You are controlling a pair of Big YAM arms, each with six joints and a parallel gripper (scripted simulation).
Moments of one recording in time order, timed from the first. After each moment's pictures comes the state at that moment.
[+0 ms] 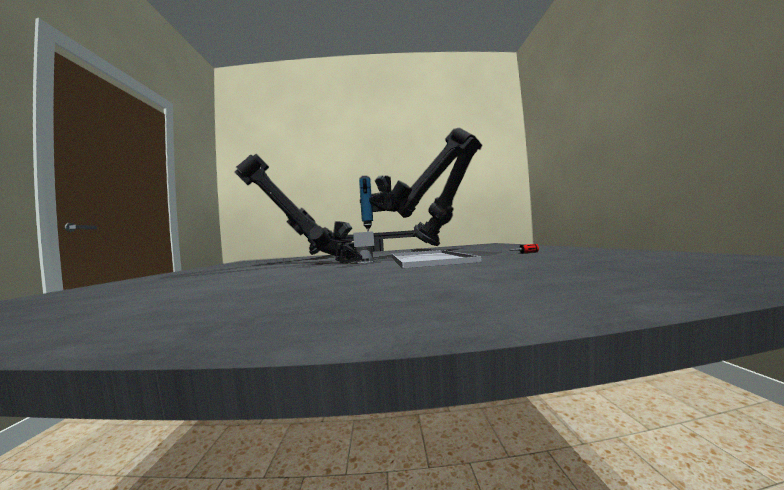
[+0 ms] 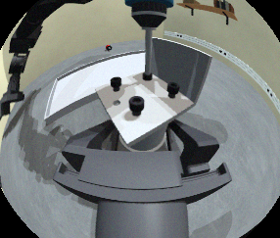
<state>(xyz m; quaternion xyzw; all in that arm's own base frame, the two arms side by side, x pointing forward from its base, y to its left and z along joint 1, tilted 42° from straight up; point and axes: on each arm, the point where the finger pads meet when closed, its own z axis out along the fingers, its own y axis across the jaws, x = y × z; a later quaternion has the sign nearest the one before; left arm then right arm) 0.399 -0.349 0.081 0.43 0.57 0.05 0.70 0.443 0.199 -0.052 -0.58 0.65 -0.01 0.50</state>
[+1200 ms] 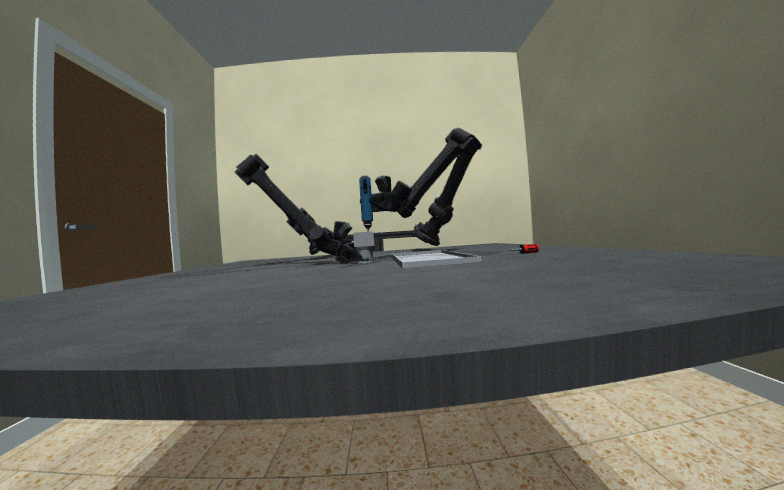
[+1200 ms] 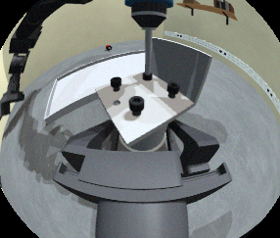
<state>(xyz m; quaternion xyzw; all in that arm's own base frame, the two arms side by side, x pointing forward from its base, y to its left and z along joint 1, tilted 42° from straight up) 0.399 -0.349 0.080 0.43 0.57 0.05 0.70 0.443 0.199 -0.052 -0.58 0.65 -0.01 0.50</state>
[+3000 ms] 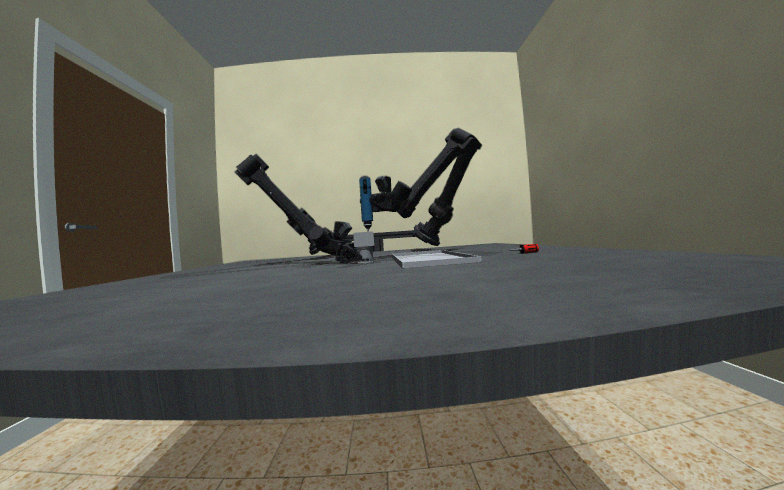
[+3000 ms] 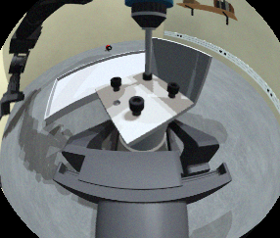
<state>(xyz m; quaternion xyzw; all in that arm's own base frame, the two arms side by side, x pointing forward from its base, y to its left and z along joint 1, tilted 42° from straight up) 0.399 -0.349 0.080 0.43 0.57 0.05 0.70 0.443 0.199 -0.052 -0.58 0.65 -0.01 0.50</state>
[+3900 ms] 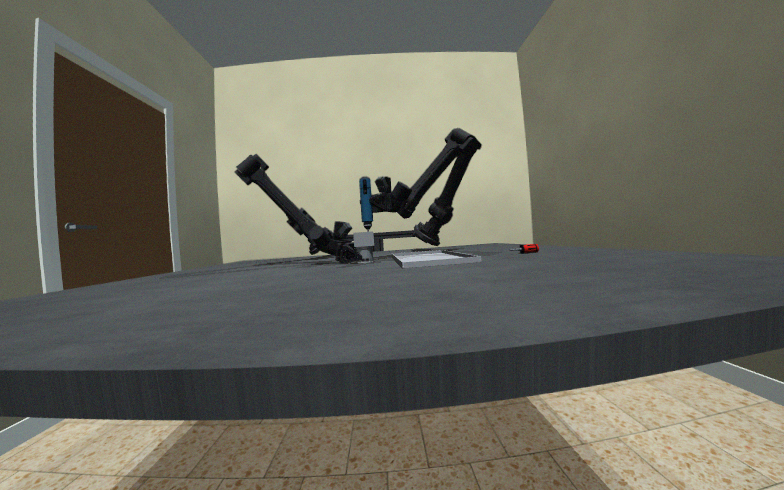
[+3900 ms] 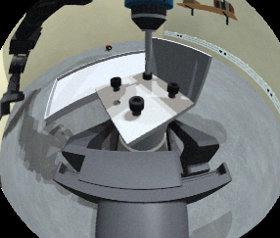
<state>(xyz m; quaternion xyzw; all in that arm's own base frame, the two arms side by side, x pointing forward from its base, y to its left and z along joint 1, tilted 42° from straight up) 0.399 -0.348 0.078 0.43 0.57 0.05 0.70 0.443 0.199 -0.052 -0.58 0.65 -0.01 0.50</state>
